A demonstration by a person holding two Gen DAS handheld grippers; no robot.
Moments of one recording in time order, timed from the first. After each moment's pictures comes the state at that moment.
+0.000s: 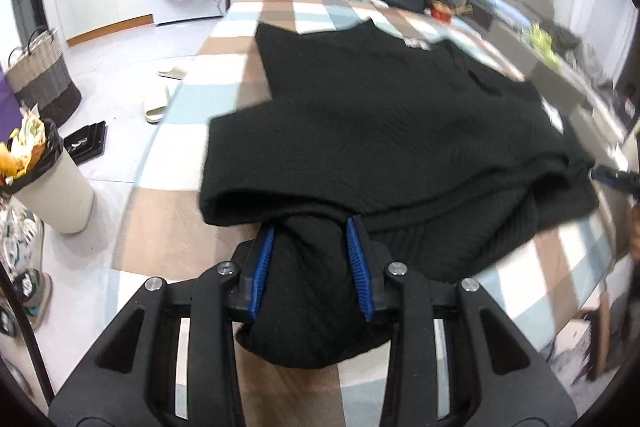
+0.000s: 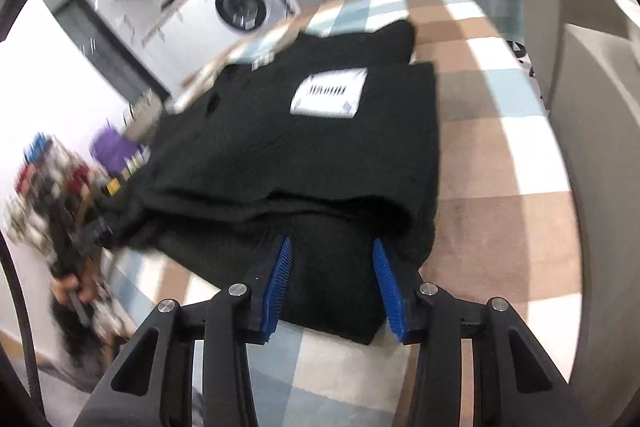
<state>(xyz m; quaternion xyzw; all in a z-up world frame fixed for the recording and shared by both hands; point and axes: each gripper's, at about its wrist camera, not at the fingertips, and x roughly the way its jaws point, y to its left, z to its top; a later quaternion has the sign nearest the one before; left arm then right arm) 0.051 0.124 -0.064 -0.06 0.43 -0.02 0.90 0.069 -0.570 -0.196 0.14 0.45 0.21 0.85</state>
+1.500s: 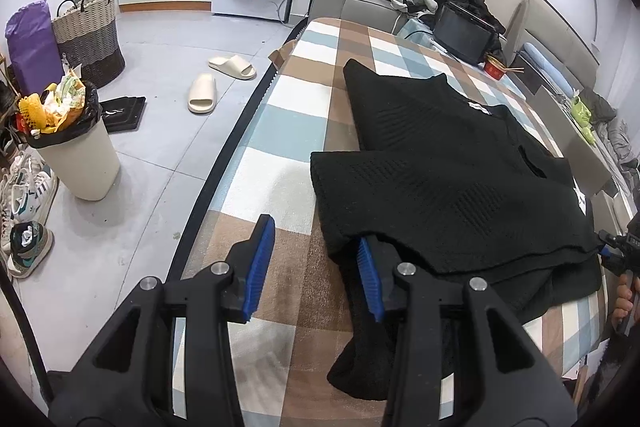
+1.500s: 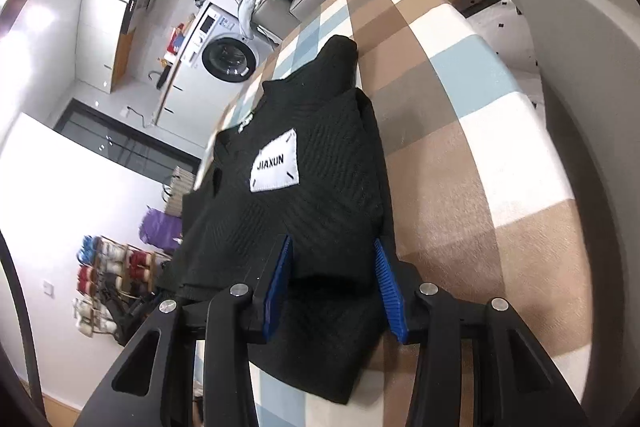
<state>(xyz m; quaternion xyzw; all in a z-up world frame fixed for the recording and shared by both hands) 0.066 0.188 -0.047 -0.14 0.41 0.07 0.90 0.116 -0.612 -0.227 0.31 0.46 0.22 0.80</state>
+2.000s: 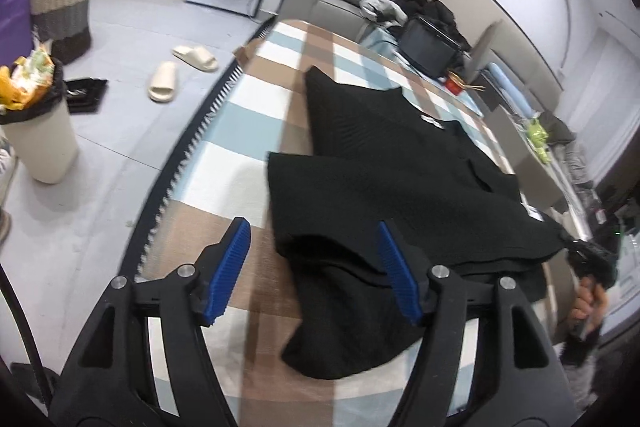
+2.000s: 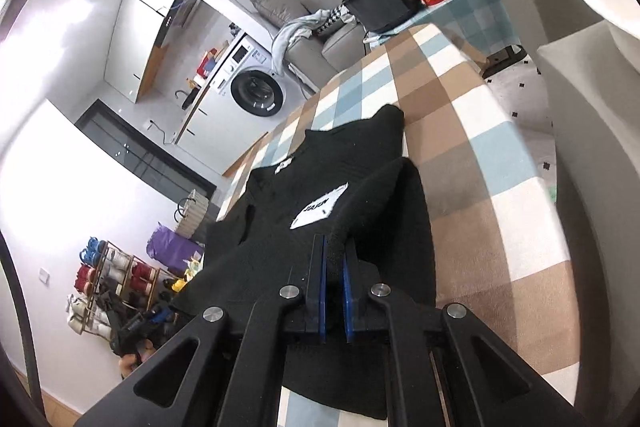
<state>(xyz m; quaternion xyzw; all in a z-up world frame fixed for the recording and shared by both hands) 0.057 0.191 -0.036 -0.22 0.39 -0.02 0.89 0.098 -0.606 -0.179 0.29 0.38 0.23 0.85</state>
